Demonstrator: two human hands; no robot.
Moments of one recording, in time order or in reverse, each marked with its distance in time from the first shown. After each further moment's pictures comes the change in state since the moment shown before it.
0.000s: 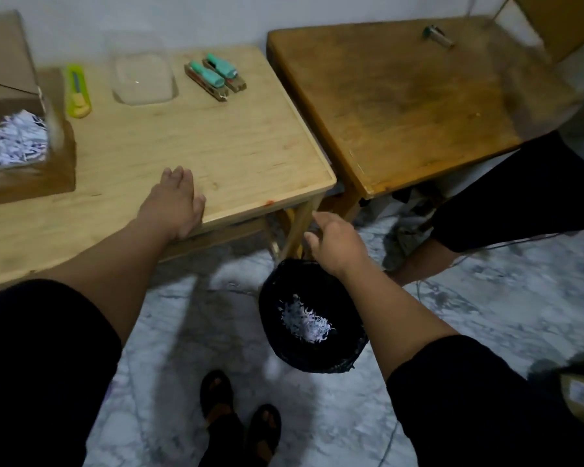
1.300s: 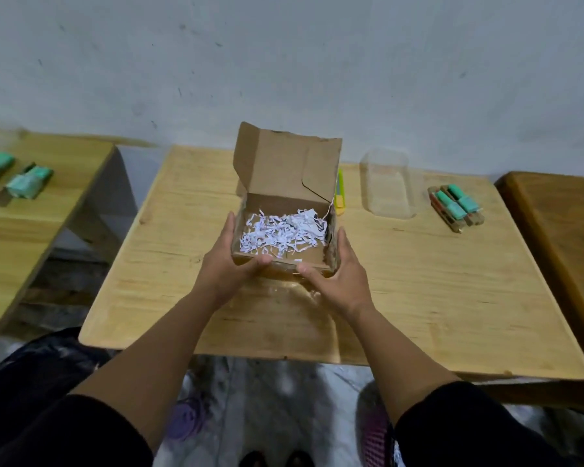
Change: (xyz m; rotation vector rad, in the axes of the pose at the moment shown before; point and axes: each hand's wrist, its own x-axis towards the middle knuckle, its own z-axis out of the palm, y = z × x) left_hand -0.064 -0.269 -0.071 -0.907 0.406 -0.420; right_hand 0.093 -0.340 0.101 0.505 -0.038 -0.355
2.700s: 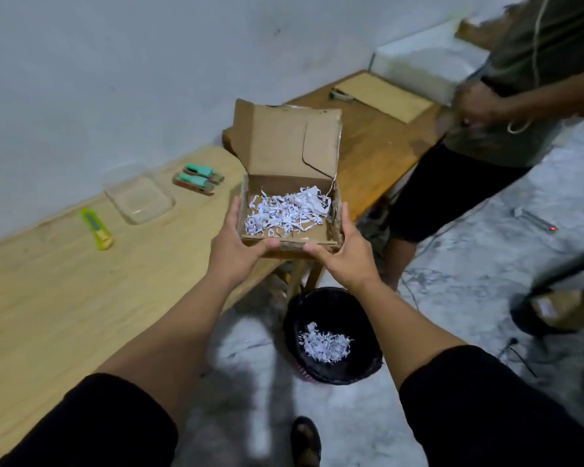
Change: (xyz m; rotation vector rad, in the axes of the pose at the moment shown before) left_hand -0.138 0.200 0.198 -0.043 -0.613 0.501; right_hand -0.230 0.071 -0.228 0.013 0.717 0.379
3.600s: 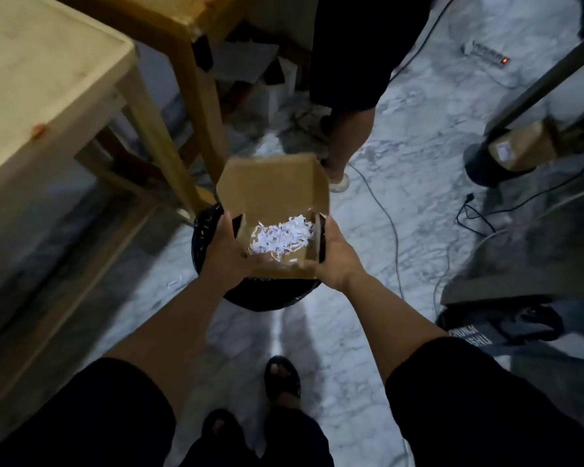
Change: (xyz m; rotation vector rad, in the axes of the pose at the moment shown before) left_hand -0.035 -0.212 0.304 0.356 -0.514 -0.096; right_hand -0.054 0.358 0.040 -0.102 -0.141 0.489
